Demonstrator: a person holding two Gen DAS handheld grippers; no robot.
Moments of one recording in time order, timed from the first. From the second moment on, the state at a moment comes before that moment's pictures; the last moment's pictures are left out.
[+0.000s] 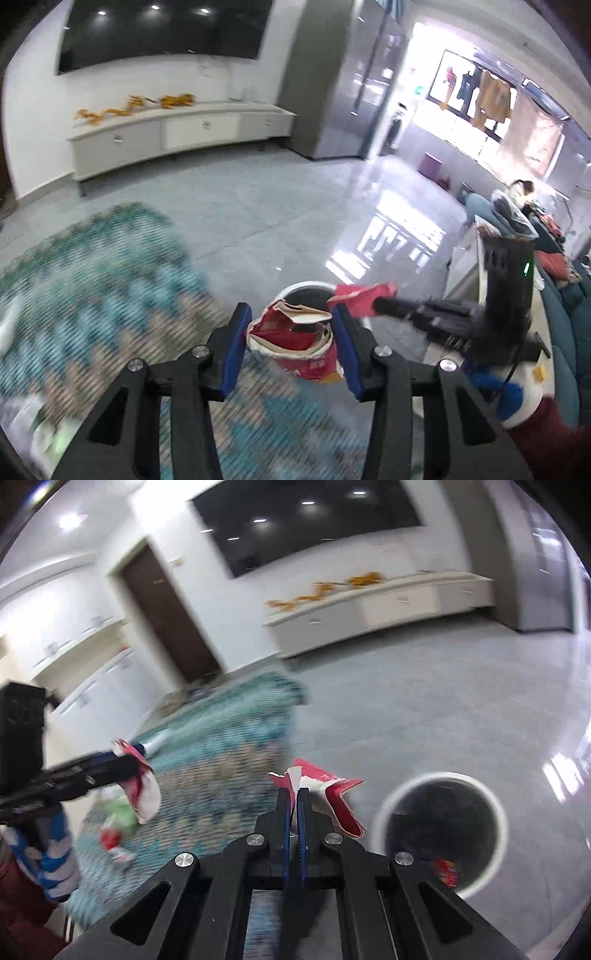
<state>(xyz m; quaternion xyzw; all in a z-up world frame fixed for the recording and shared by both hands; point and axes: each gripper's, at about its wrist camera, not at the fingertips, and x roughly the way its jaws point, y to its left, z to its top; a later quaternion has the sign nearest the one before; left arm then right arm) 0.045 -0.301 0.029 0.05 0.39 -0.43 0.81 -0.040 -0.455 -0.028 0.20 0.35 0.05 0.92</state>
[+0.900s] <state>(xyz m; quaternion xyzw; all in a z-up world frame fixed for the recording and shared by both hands) 0.108 -0.453 -0.035 0.06 0.45 -0.39 0.80 0.001 -0.570 -0.134 0.25 0.43 -0.07 0.87</state>
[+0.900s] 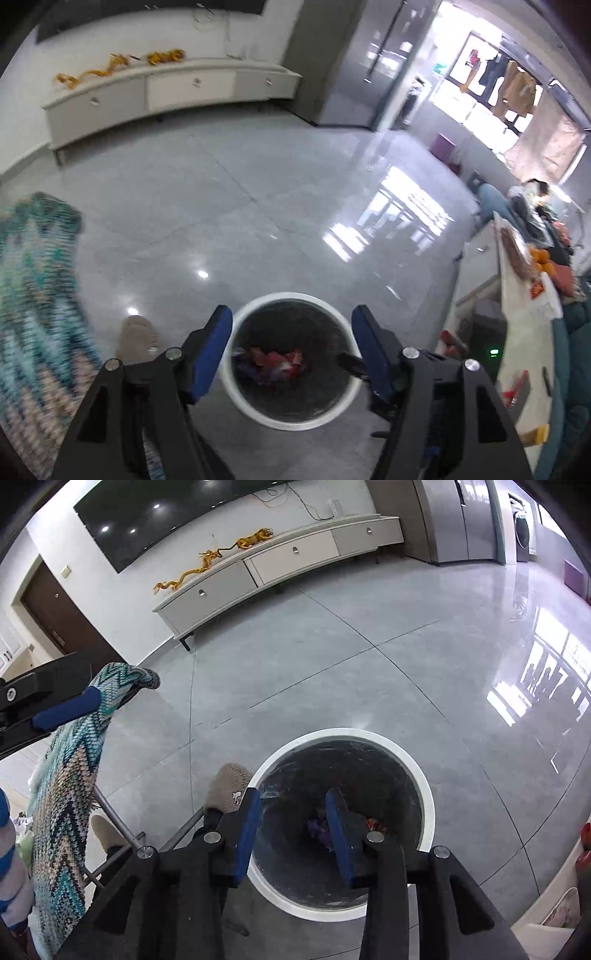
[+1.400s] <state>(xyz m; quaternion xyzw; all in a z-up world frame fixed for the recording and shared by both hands) 0.062 -0.301 0.019 0.09 0.37 -0.23 0.90 -0.025 -0.496 -0.052 0.21 0.37 -0.01 0.91</state>
